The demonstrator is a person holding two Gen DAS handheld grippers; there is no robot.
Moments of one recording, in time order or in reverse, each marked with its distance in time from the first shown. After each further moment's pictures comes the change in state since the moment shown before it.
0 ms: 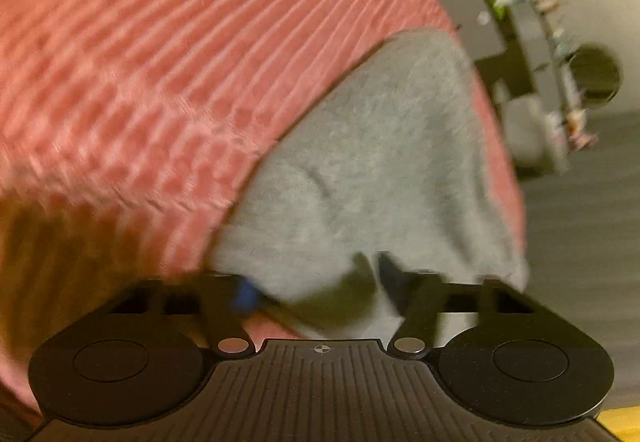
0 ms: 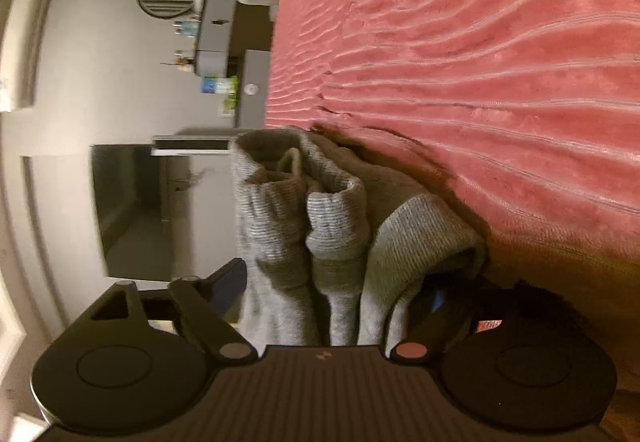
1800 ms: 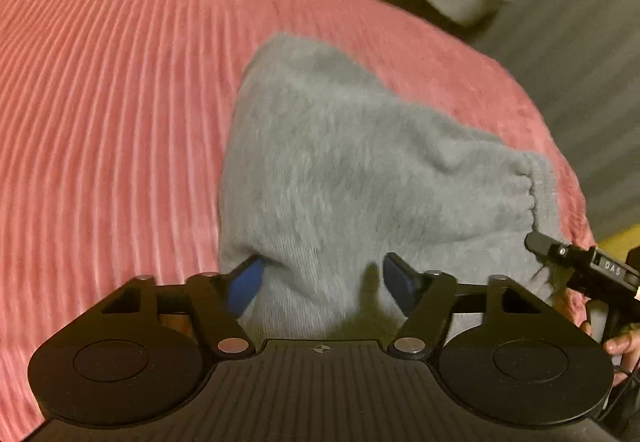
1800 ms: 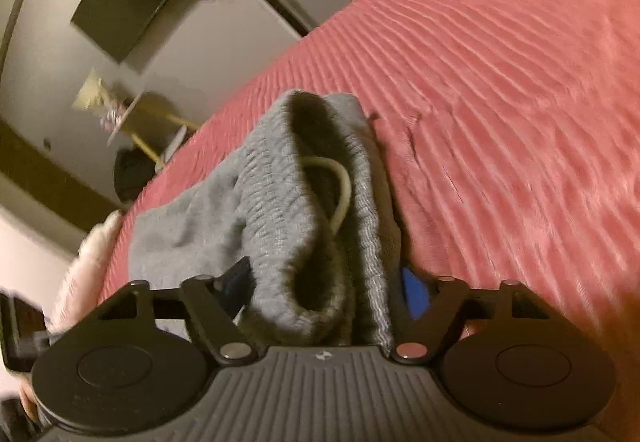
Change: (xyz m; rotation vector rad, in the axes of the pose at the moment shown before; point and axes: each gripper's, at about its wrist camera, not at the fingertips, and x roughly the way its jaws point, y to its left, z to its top) left arm 0.030 -0.082 0.058 0.709 0.061 0.043; right arm 0.030 0.090 0.057 -0.798 0.304 -0.158
